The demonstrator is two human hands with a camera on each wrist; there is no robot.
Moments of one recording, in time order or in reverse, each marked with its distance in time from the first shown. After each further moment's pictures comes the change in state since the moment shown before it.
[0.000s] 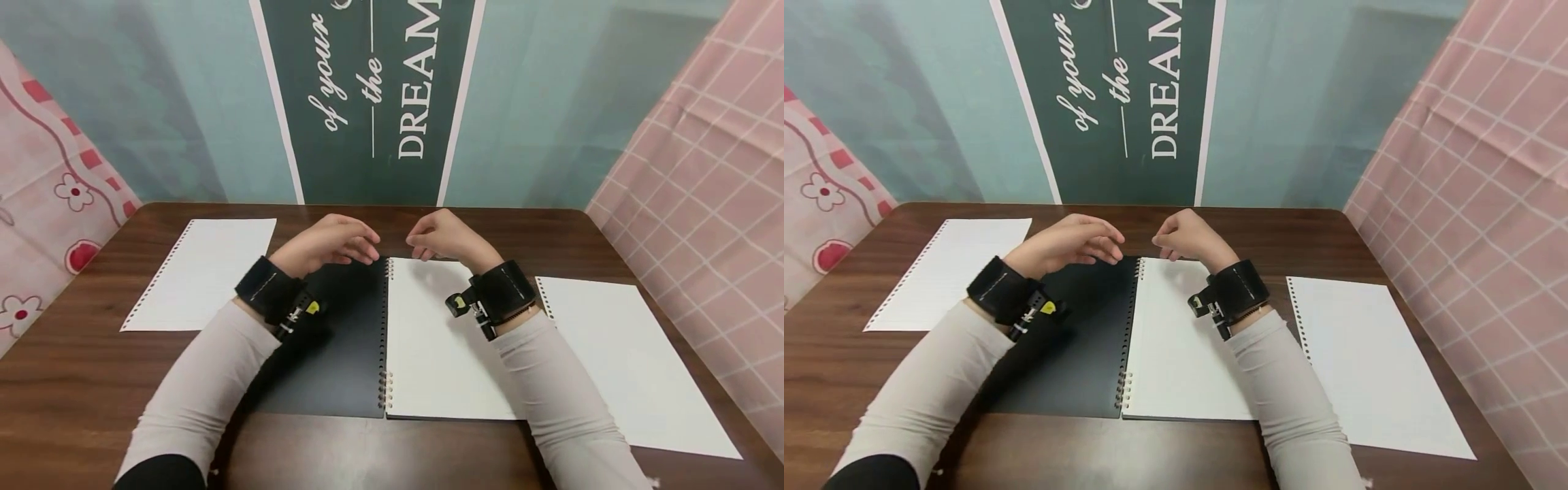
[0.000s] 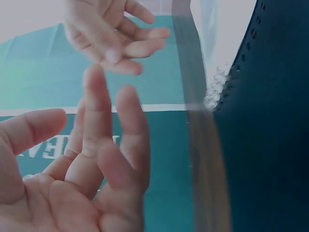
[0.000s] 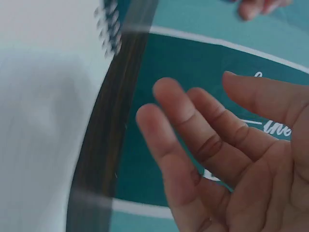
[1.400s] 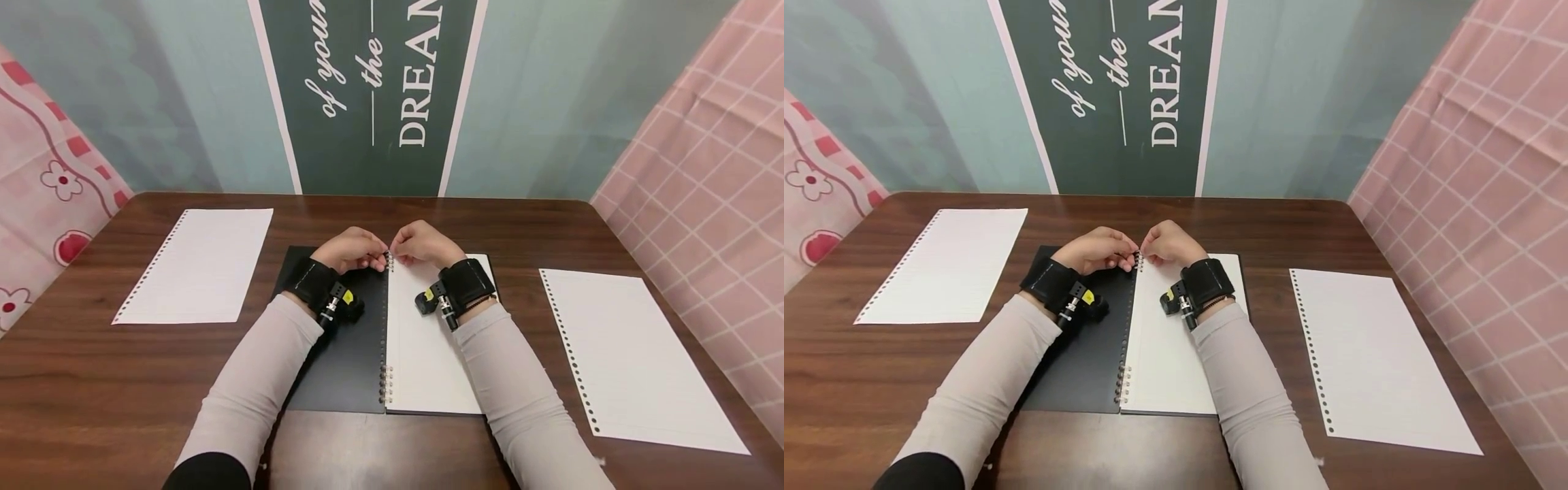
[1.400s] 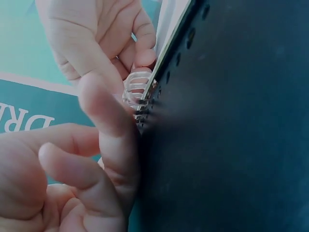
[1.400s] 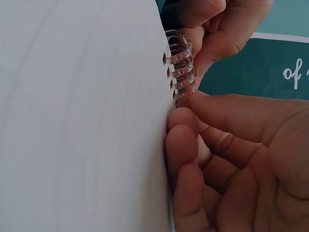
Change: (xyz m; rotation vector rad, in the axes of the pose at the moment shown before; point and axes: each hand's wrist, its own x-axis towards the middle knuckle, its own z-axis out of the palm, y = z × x) left_hand 0.063 -0.044 0.026 -0.126 0.027 -0.152; right_hand 0.045 0.023 0.044 0.092 -0.079 0.047
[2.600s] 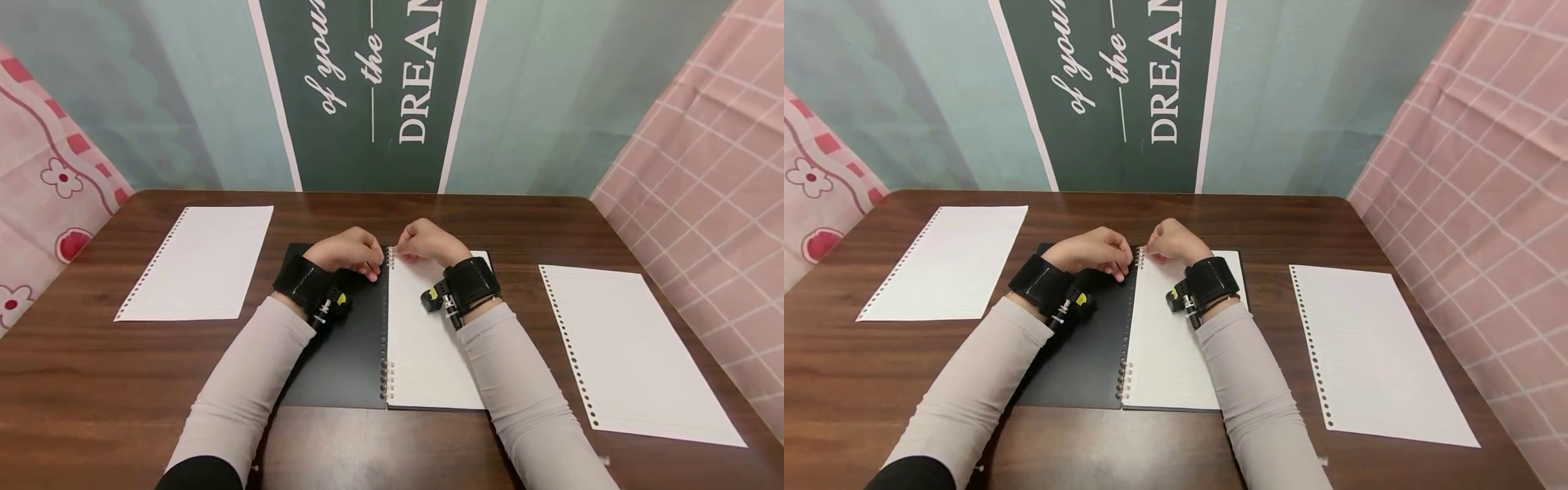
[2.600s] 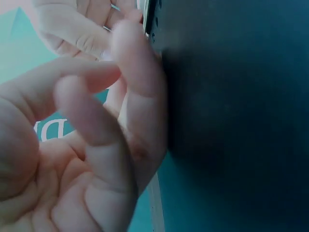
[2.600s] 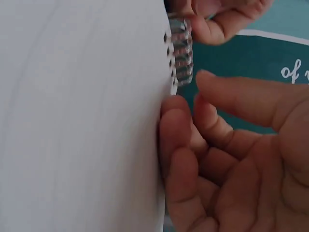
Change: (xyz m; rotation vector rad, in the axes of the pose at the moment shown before) left_hand -0.016 0.005 -0.004 0.275 -0.119 0.066; right_hand -0.010 -0.001 -0.004 -0.054 -0.003 0.013
